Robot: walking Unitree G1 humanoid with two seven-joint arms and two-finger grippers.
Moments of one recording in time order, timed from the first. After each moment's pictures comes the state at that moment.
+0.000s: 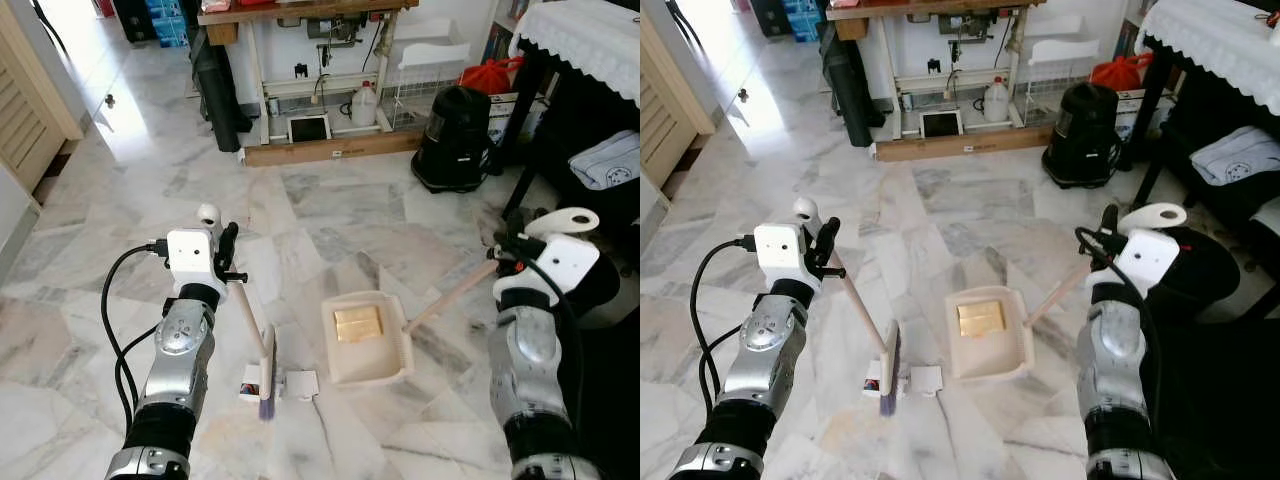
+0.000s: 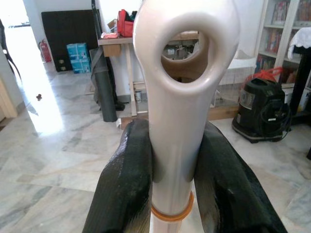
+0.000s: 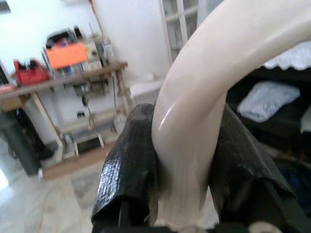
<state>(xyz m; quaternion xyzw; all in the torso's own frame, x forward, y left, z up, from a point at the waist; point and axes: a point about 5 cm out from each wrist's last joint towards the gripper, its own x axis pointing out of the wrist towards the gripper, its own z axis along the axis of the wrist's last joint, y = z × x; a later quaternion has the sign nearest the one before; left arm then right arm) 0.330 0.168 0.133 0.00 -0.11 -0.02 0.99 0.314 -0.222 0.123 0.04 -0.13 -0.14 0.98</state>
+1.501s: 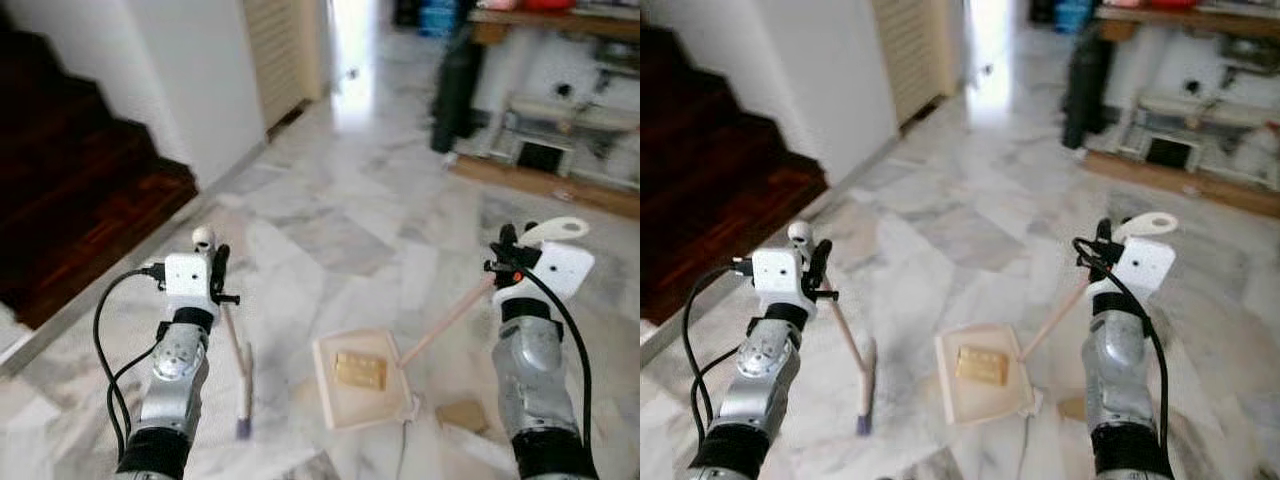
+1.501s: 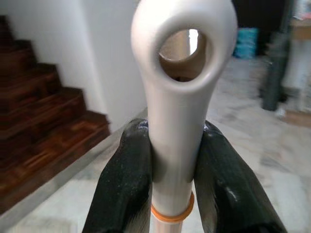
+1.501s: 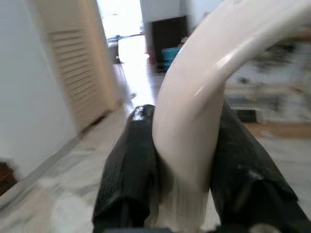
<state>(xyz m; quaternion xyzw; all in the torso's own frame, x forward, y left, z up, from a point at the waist) 0.319 0.171 0.115 0.02 -0.09 0.00 1.00 0.315 -0.226 0.127 0.03 -0.10 -0.12 0.99</state>
